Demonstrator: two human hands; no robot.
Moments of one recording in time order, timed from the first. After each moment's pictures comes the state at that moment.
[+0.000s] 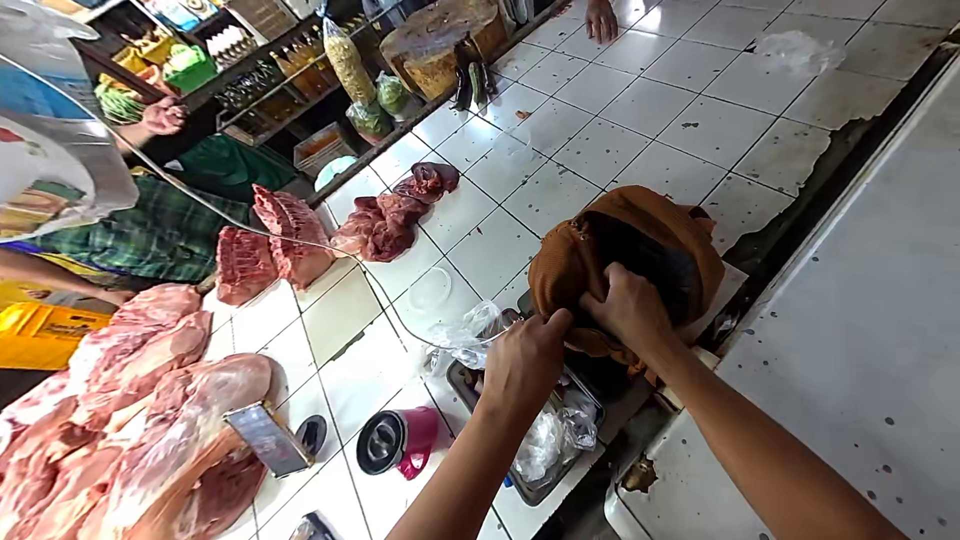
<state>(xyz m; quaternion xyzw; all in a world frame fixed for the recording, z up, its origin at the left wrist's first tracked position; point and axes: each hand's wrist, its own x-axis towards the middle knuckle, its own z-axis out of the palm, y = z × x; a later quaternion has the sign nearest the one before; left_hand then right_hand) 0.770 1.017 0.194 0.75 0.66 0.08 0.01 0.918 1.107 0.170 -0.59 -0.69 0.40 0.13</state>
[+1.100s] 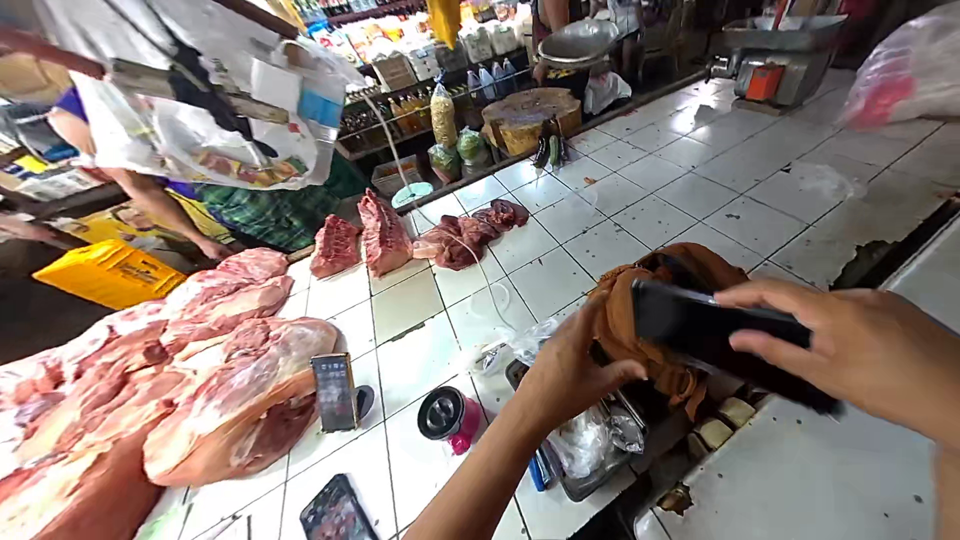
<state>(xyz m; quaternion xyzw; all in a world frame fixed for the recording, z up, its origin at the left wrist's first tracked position) 0.725 0.959 0.267 0.70 0.58 0.34 0.22 1.000 1.043 0.326 -0.34 -0.90 0.09 0.25</state>
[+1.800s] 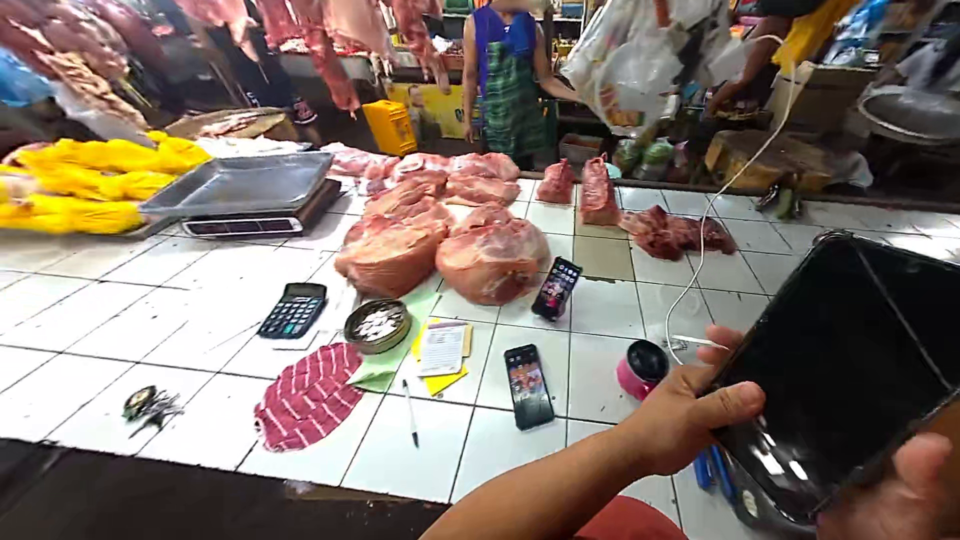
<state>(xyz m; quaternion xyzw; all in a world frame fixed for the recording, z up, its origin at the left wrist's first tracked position) 0.597 0.706 0.296 0.36 0.25 0.74 0.51 0.722 0.810 0.294 0.09 -0.60 0.71 0.36</state>
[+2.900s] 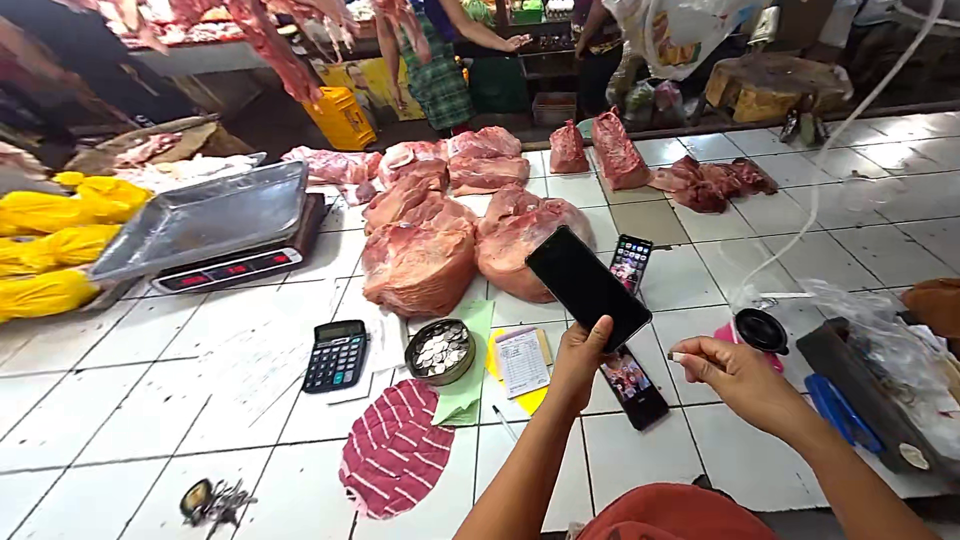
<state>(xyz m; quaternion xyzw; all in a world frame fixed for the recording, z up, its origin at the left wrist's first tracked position) 0.371 0.553 0.204 0.13 0.51 0.74 0.41 0.540 0.694 0.237 -0.28 -0.84 0.47 0.07</state>
